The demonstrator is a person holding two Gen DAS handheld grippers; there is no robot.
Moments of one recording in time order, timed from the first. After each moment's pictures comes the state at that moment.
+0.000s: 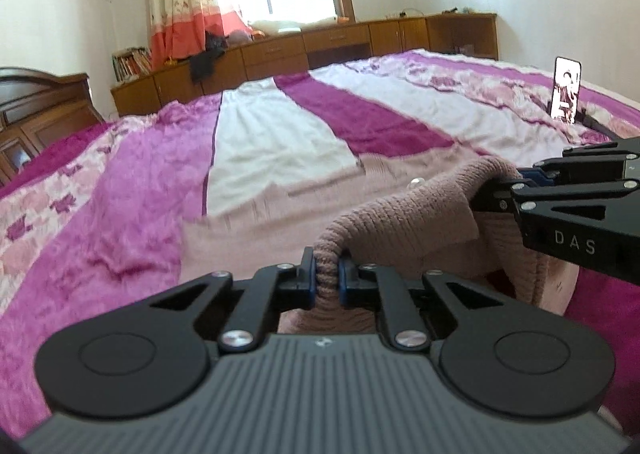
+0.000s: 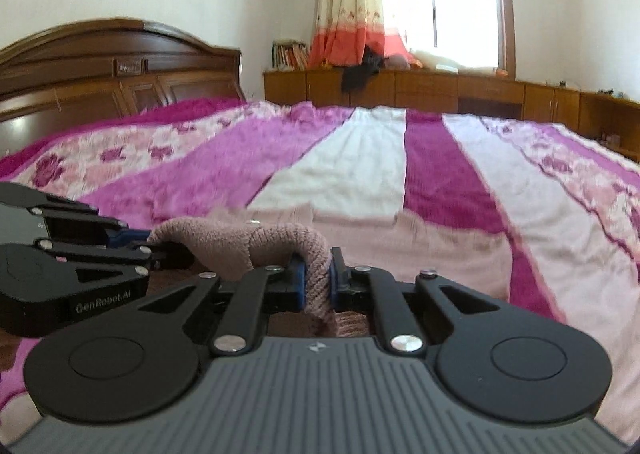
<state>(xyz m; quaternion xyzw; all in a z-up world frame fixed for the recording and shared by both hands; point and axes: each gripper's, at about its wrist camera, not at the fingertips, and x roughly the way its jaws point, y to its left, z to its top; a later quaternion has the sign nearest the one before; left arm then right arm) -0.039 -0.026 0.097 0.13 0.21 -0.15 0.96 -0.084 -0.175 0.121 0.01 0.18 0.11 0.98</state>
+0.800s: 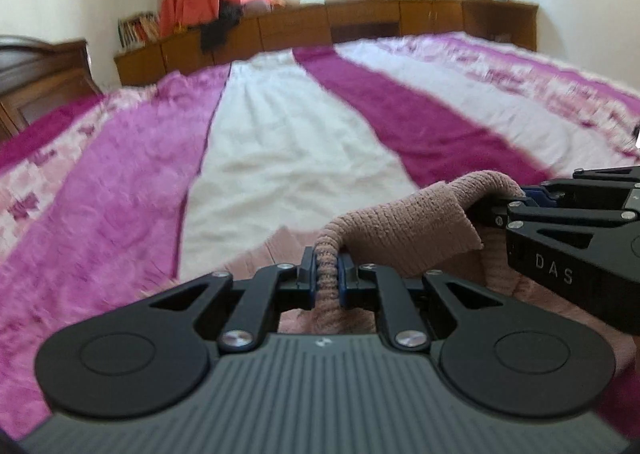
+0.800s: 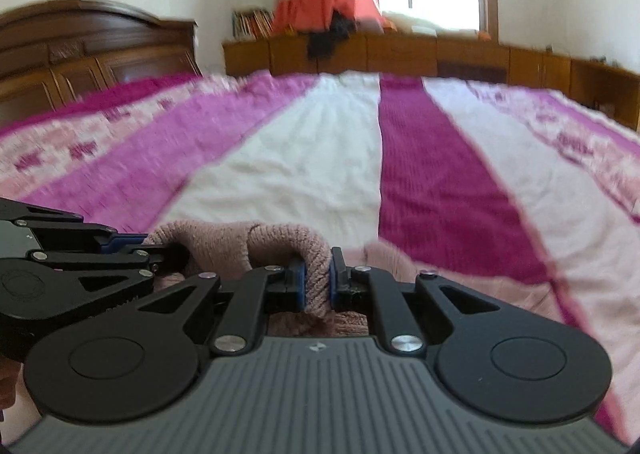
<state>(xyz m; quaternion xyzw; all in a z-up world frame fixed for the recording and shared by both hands) 0.179 -0.057 0.060 0.11 0.26 -0.12 0.95 0.167 -0.191 0.067 0.02 0.25 0.06 0.97</state>
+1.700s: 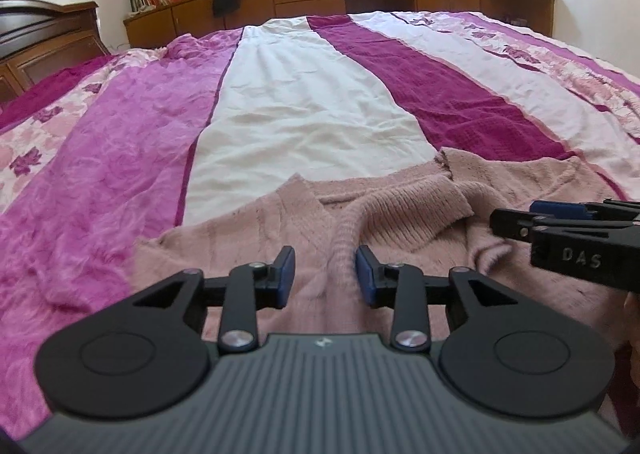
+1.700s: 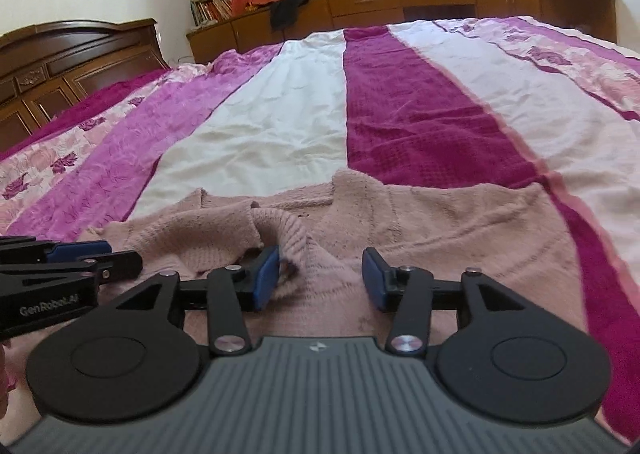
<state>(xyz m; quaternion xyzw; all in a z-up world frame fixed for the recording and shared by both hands) 0.164 -0.037 0.051 0.08 0.30 -0.10 0.94 0.145 -0.219 0.031 0.12 0.29 0.04 0.95</state>
